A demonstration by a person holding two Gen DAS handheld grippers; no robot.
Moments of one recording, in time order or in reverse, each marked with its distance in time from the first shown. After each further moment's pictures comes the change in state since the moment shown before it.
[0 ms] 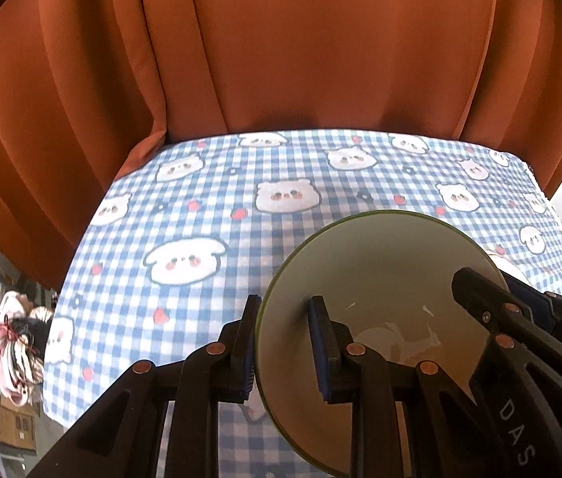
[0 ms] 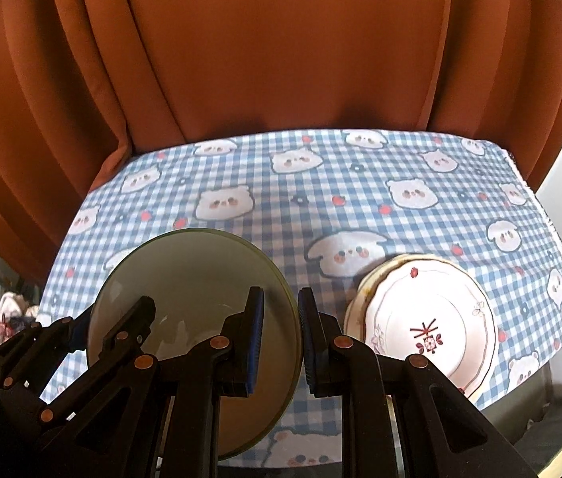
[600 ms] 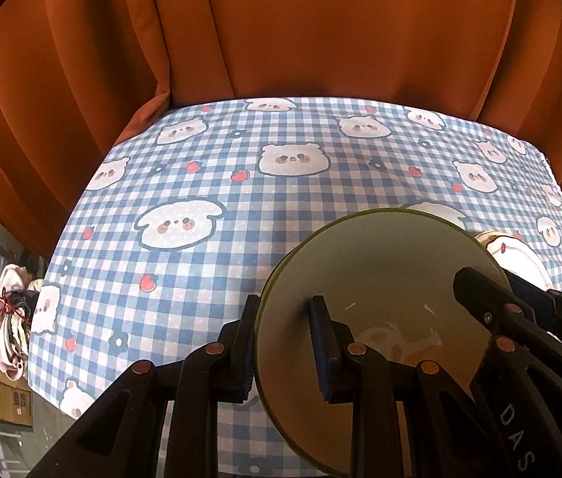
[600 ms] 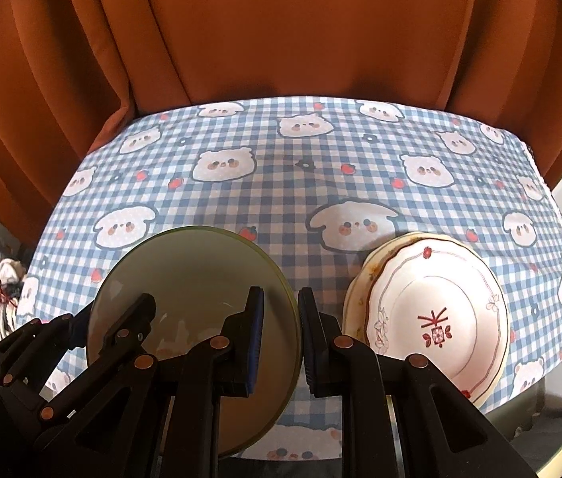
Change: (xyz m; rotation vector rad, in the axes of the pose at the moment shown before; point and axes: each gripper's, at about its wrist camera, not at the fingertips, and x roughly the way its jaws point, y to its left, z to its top) left arm 0.033 -0.005 -0.013 -0.042 0.084 0.027; right arm 0.034 -0.008 -0.012 -0.070 0.093 0.020
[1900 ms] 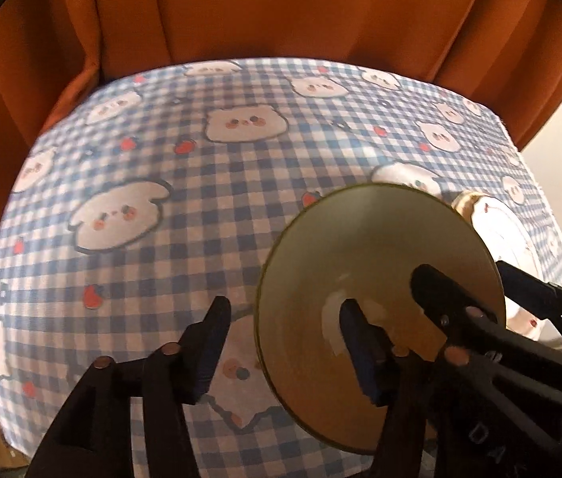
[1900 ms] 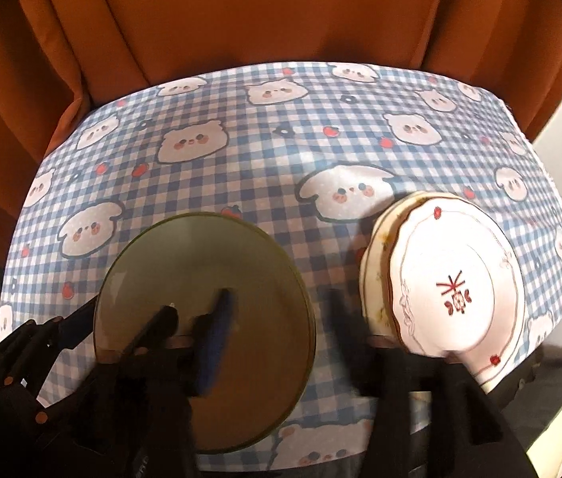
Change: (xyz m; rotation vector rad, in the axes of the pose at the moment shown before) left arm 0.049 0.024 0.003 0.124 0.124 -0.259; right arm 0.039 0.016 -0.003 0.144 0.083 -0.131
